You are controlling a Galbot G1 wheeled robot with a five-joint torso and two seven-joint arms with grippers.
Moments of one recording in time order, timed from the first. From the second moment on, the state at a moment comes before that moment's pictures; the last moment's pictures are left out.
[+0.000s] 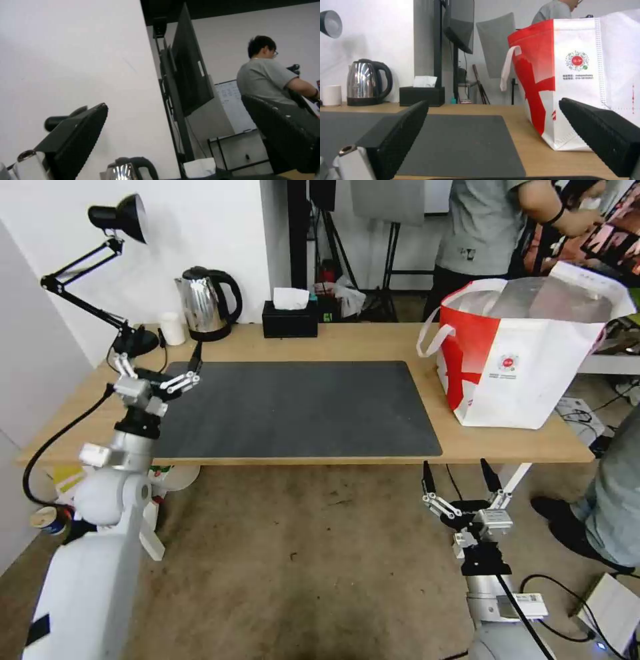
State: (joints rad) left arm 1.09 -1.29 -0.74 -1.81 -0.35 -0.42 0.36; right arm -1.68 1.25 0.45 2.08 0.12 0.45 0.21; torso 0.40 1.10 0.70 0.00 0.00
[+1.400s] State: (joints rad) left arm 1.41 -1.44 -0.81 -1.78 -0.35 -0.61 0.45; right arm -1.68 1.25 0.45 2.08 0.12 0.45 0.21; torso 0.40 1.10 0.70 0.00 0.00
